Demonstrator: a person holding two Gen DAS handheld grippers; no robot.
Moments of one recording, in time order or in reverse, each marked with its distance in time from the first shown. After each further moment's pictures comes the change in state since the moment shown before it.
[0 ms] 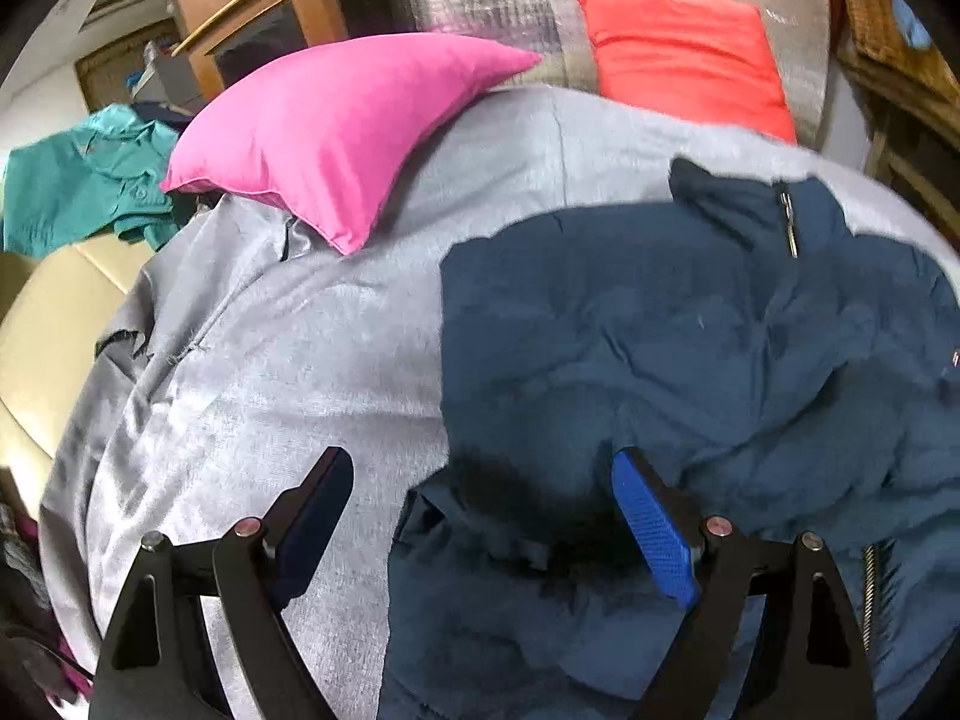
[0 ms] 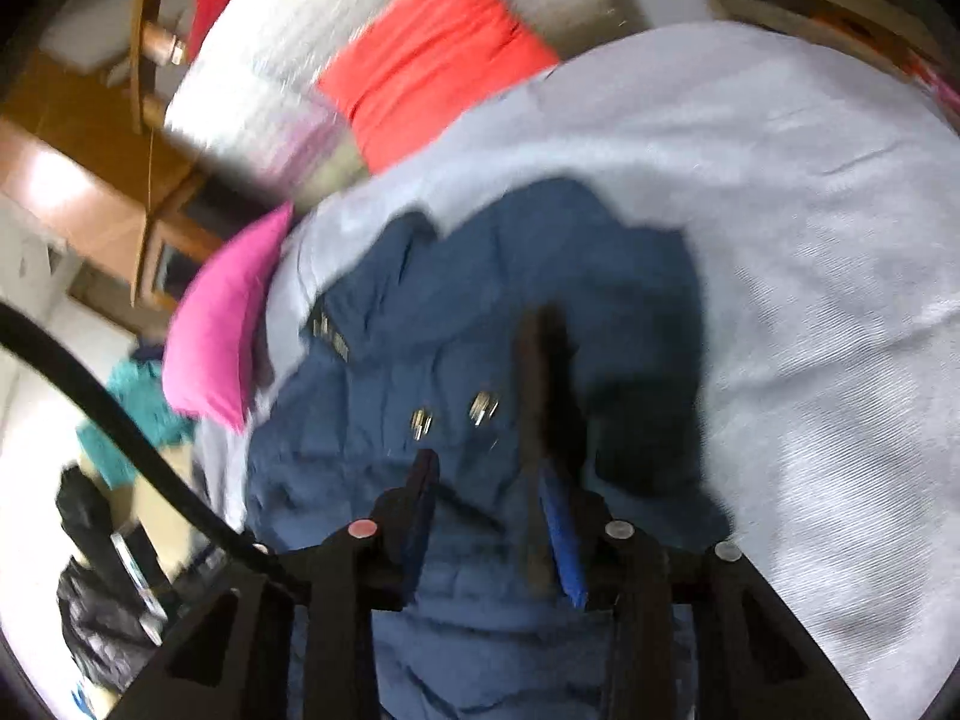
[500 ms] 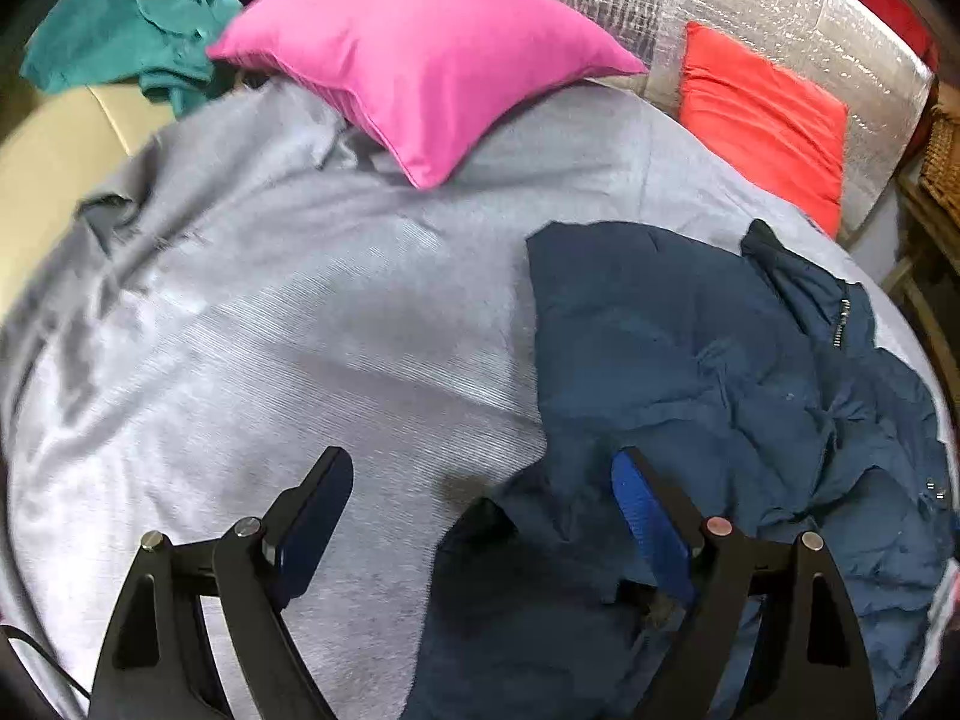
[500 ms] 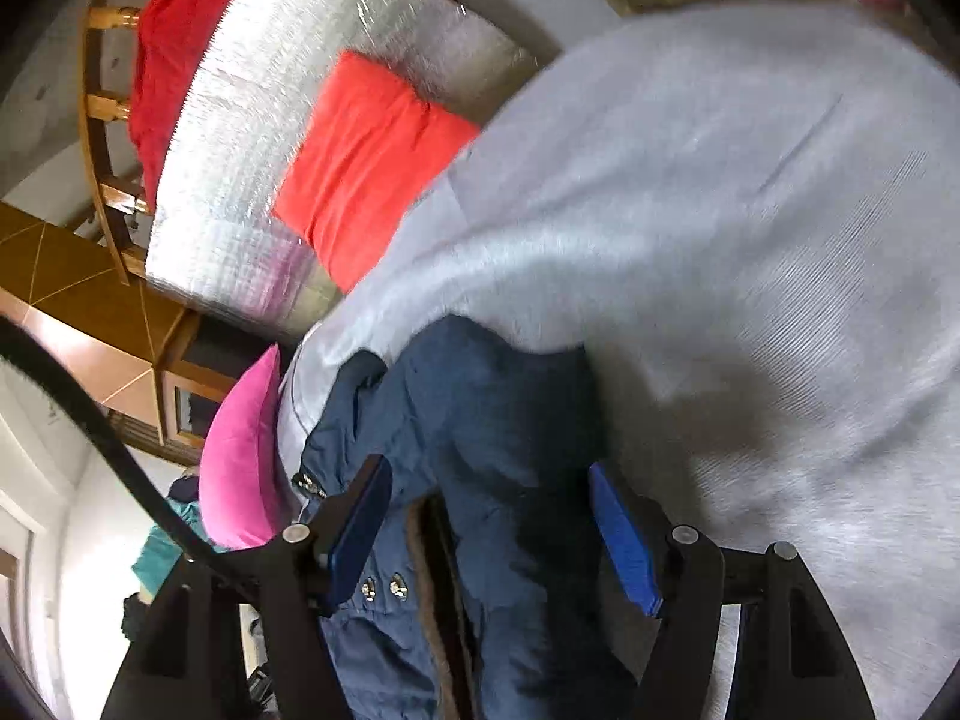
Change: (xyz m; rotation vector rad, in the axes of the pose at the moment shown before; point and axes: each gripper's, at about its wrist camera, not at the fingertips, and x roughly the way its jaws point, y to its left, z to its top) left arm 0.040 0.061 -0.001 -0.285 0.082 -0.148; right arm 0.025 -0.066 0.053 0.230 -0.103 0.104
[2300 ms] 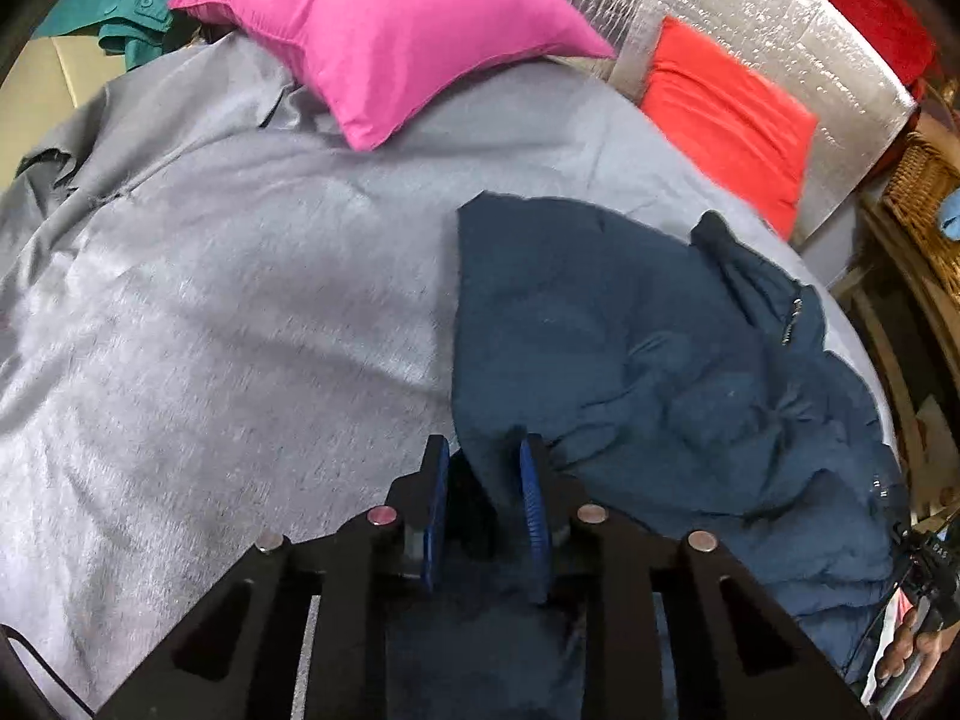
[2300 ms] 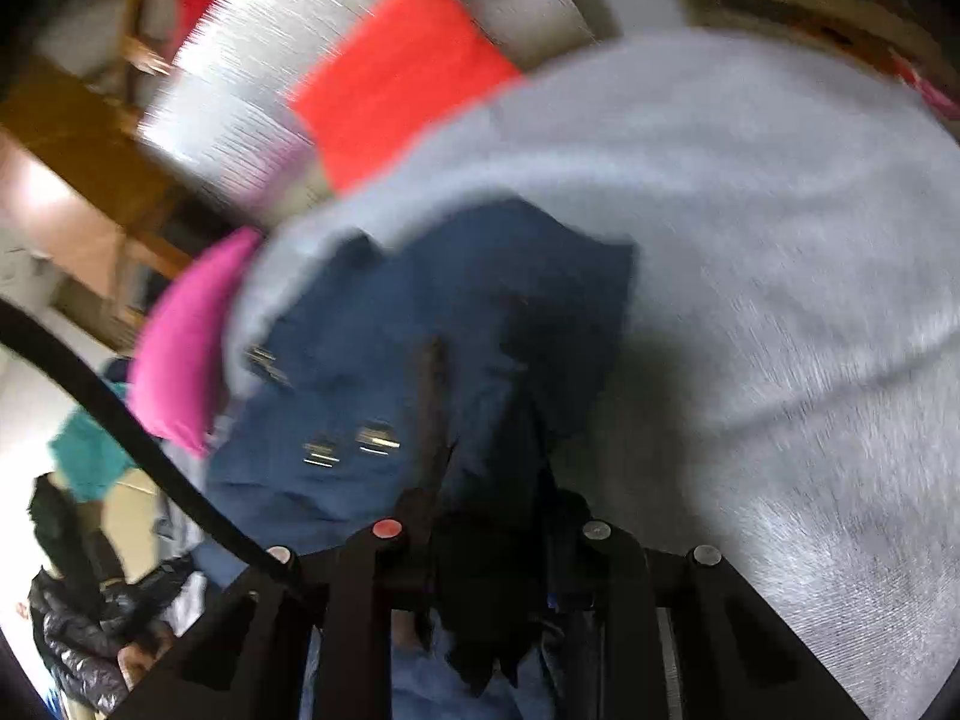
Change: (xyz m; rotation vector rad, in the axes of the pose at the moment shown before) left arm 0.009 -0.013 -0.003 -0.055 0.058 -0.124; right arm 0.019 0.028 -0.054 -0.248 0.090 -0.187
